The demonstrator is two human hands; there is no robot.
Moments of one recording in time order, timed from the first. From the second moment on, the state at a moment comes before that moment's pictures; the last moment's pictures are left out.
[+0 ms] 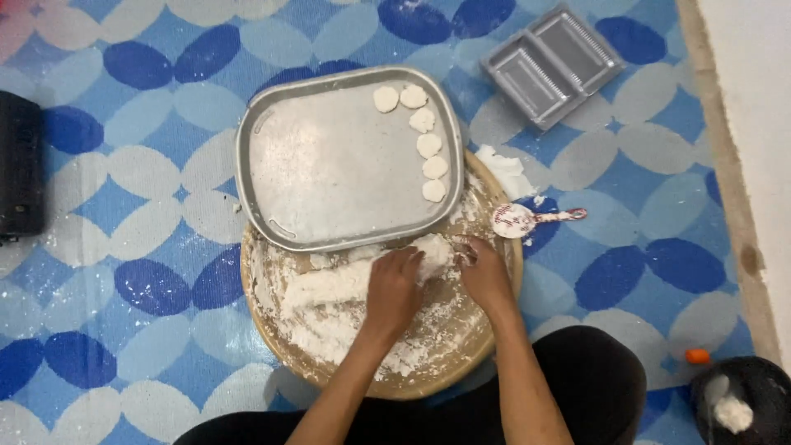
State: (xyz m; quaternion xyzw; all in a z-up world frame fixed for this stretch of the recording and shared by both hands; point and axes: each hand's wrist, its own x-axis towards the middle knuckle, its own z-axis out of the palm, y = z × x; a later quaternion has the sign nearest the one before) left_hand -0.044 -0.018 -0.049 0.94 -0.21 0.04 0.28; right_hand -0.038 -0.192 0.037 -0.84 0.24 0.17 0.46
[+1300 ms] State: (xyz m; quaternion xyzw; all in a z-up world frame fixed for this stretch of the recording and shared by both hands) left_hand -0.054 -0.043 -0.059 0.96 -0.20 0.05 0.18; right_hand -0.033 -0.206 -0.002 -0.85 0.07 0.18 0.50
